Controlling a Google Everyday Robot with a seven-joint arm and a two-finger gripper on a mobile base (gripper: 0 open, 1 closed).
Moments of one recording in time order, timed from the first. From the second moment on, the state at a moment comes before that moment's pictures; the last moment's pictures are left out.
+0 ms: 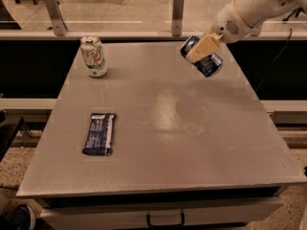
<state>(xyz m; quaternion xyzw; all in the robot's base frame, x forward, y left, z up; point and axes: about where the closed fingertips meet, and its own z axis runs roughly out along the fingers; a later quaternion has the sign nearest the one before) 0.659 -0.142 0.940 -0.49 0.80 0.14 0.31</state>
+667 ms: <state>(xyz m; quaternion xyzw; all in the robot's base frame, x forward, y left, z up) 0.658 -0.147 0.955 -0.44 0.75 0.22 0.44</state>
